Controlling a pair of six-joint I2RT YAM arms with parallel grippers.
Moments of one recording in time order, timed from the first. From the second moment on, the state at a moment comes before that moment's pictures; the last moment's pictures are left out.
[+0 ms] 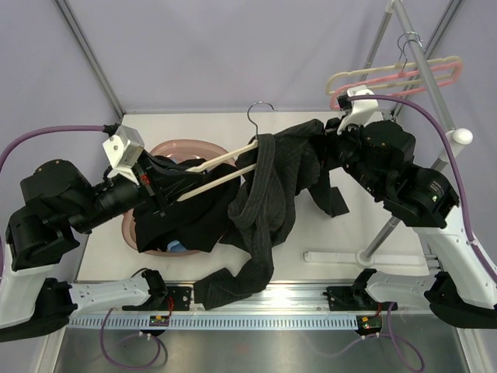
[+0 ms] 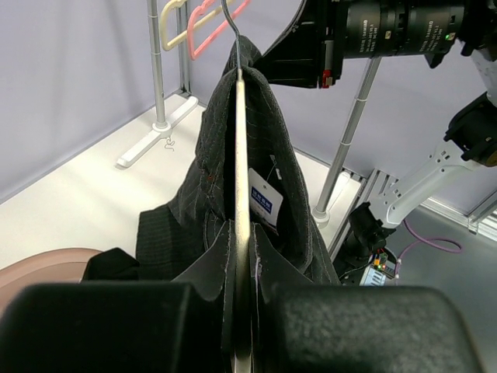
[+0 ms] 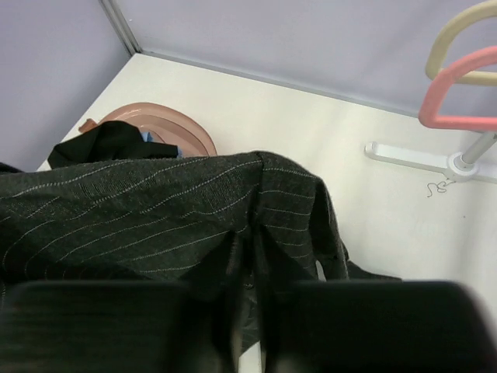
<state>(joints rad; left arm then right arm) -1.02 0.91 1.75 -0.84 0.01 -0.13 0.83 1.14 1.75 -0.82 0.37 0.20</state>
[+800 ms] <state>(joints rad) -1.02 0.70 1.73 -0.99 -0.10 -0.13 0.83 1.13 1.75 -0.87 0.70 0.15</state>
